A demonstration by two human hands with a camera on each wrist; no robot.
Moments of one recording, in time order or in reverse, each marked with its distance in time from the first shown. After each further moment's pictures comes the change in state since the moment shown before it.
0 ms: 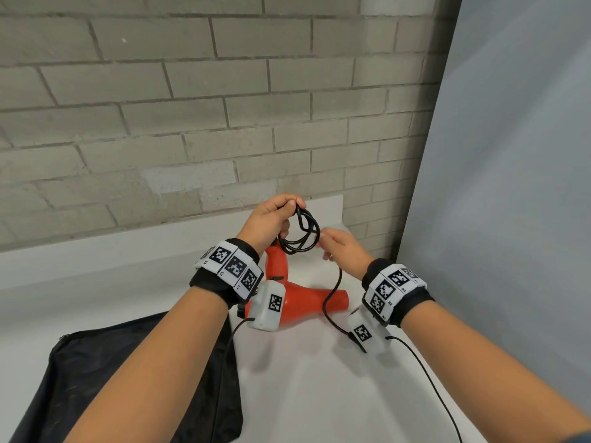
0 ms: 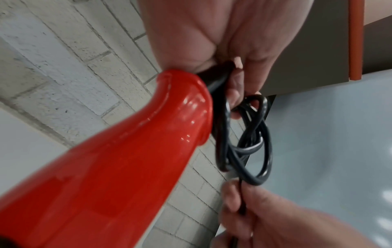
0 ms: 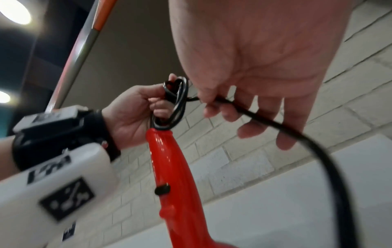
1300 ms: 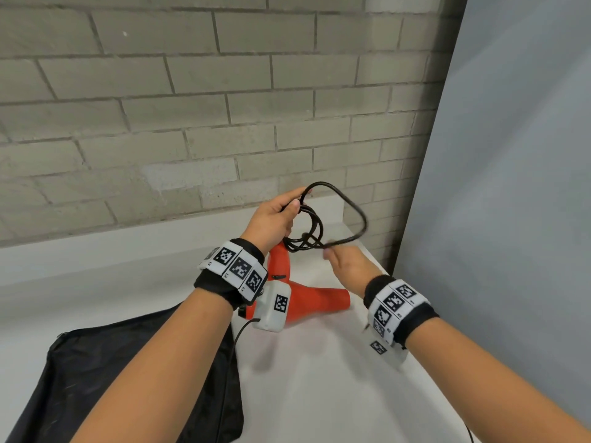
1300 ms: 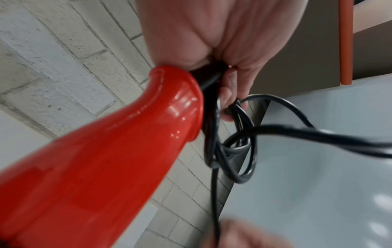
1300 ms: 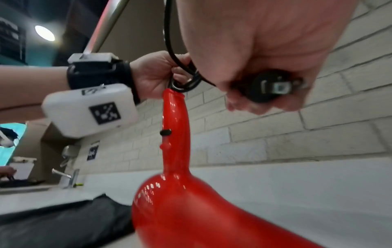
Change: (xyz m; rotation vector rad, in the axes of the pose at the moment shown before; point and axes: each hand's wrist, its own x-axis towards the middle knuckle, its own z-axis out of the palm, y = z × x) left_hand 0.002 -0.004 0.003 -0.040 0.036 0.004; right_hand -0.014 0.018 0.008 -0.358 0.046 -0.004
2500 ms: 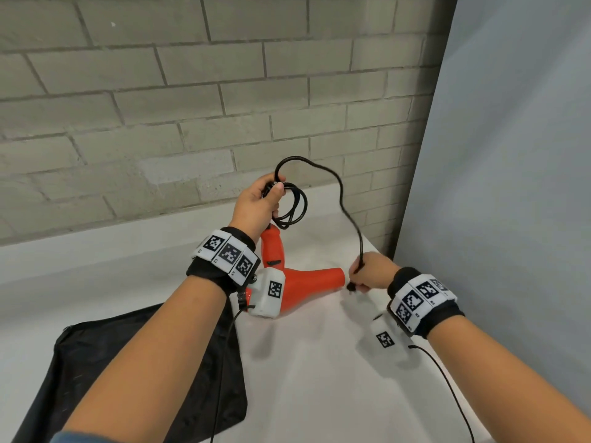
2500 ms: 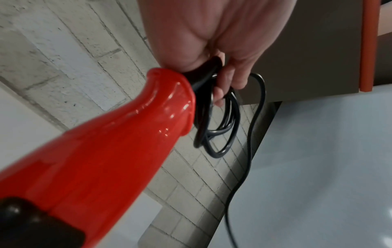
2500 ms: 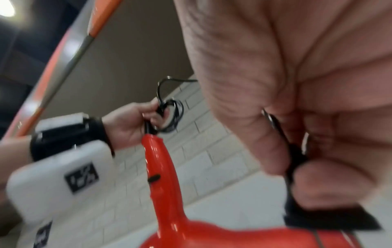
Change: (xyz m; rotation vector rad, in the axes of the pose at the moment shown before) left_hand -0.002 0.002 -0.009 0.023 0.208 0.002; right_hand -0.021 0.029 -0.017 0.057 -0.293 0.472
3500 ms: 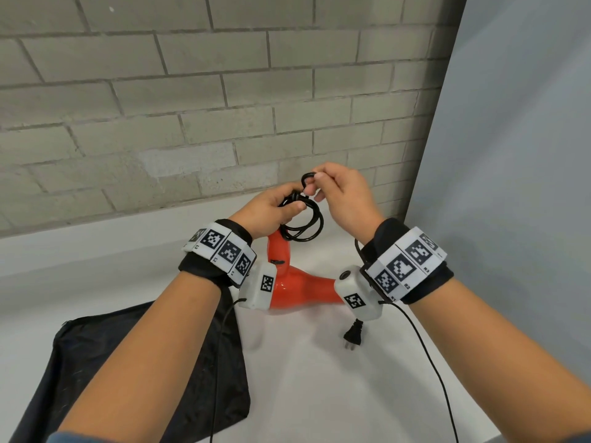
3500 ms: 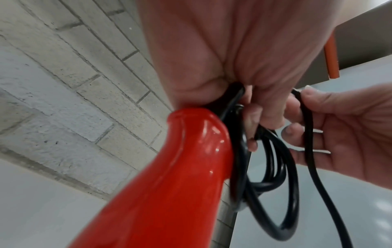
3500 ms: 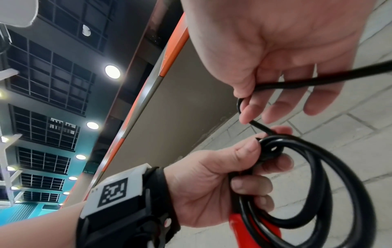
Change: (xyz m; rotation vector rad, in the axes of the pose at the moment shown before) left_hand 0.000 0.005 -0.011 0.344 -0.475 0.063; right_hand -0.031 -0.116 -0.024 0.421 0.422 -0.780
